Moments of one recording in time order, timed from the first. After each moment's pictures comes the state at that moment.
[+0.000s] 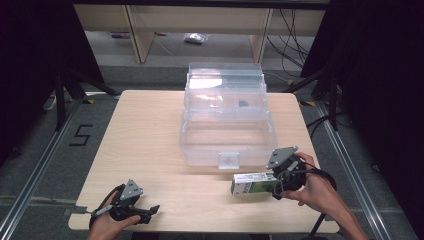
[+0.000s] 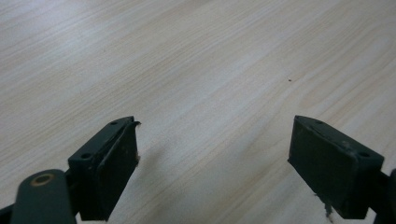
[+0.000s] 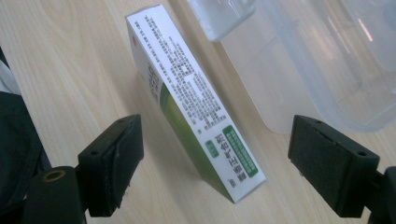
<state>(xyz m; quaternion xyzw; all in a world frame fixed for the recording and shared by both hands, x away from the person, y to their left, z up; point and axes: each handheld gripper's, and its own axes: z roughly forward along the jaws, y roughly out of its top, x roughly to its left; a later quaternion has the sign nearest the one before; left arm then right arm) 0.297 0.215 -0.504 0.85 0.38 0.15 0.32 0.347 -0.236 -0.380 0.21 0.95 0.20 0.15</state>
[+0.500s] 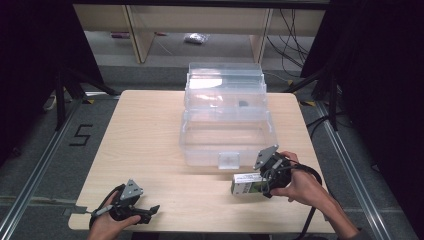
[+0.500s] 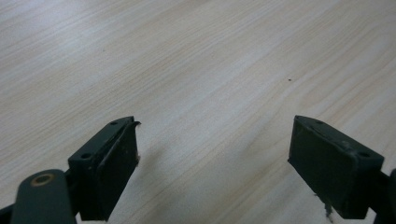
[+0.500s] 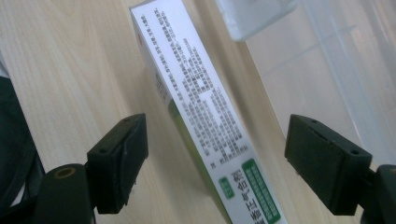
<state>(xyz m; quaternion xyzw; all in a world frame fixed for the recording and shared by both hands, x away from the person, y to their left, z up) 0.297 0.215 -0.505 0.85 0.38 0.15 0.32 0.365 -0.212 -0.400 0.18 0.96 0.16 0.12</state>
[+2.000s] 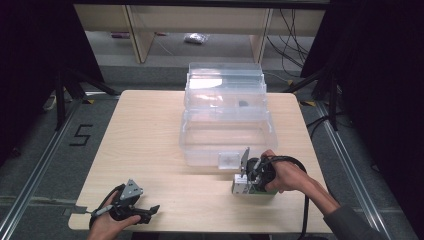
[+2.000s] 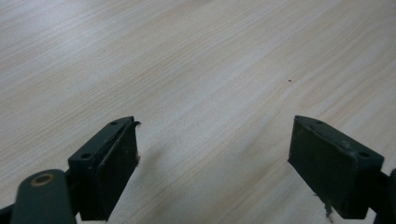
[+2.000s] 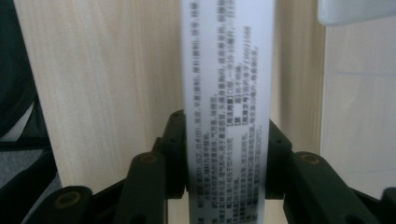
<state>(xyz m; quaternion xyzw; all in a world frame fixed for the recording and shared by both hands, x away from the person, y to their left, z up) 0.297 0.216 -0.505 0.85 0.38 0.15 0.32 0.390 -0.179 -0.423 0.06 1.00 0.01 0.04</state>
